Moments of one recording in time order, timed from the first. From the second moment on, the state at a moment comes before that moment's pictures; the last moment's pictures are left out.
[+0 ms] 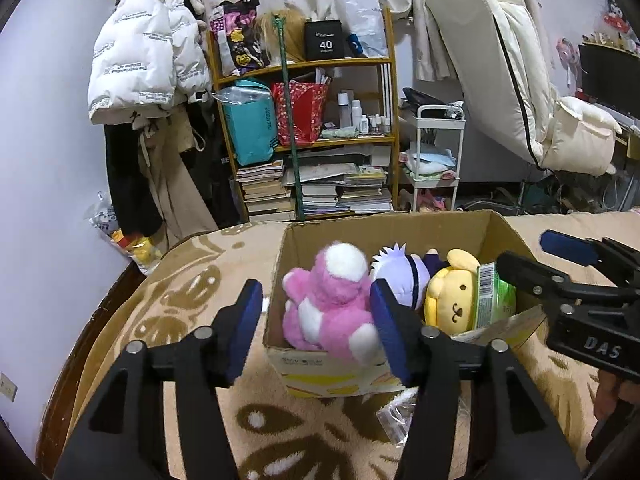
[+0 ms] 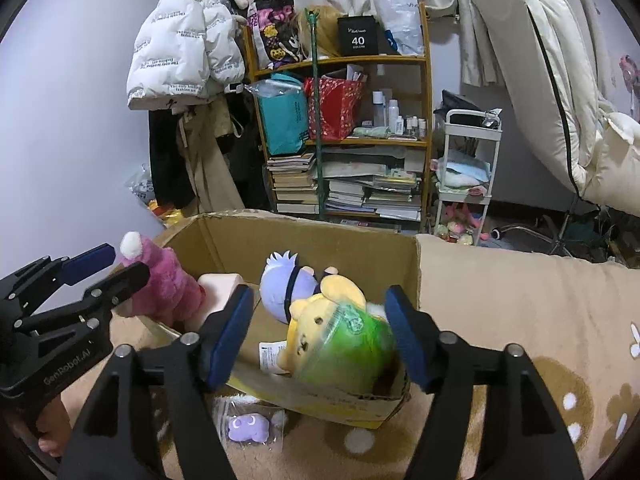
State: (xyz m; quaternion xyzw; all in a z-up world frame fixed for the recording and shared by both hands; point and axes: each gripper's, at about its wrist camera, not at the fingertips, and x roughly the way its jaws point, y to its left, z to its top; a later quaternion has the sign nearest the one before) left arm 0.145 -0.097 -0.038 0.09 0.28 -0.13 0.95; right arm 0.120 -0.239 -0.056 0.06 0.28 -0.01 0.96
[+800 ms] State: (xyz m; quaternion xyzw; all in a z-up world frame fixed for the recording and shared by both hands) left arm 0.099 -0.073 -0.030 0.09 0.33 -0.15 0.93; right arm 0.050 -0.246 -0.039 0.10 0.30 -0.07 0.95
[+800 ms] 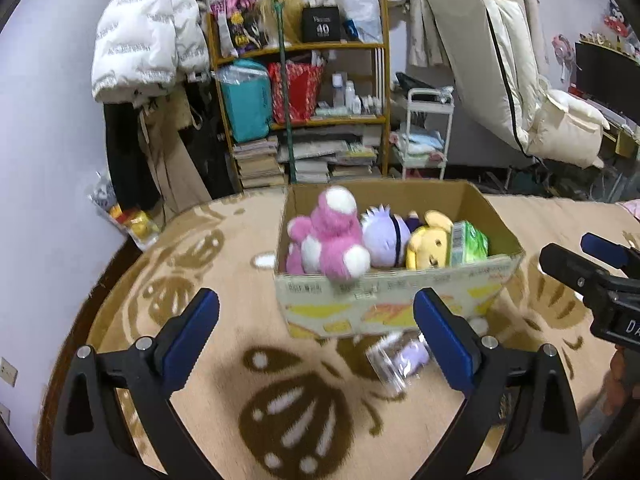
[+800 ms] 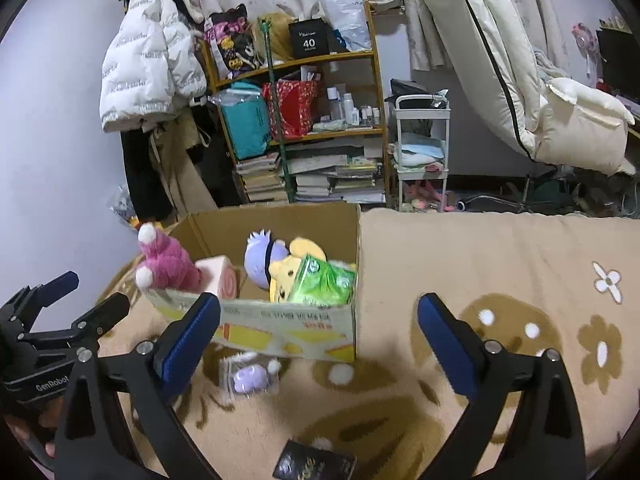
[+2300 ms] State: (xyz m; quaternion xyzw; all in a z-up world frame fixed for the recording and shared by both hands) left arm 0.107 -0.113 -0.134 0.16 0.46 -0.23 0.84; right arm 0.055 -0.257 -0.165 0.25 0.55 -0.08 0.80
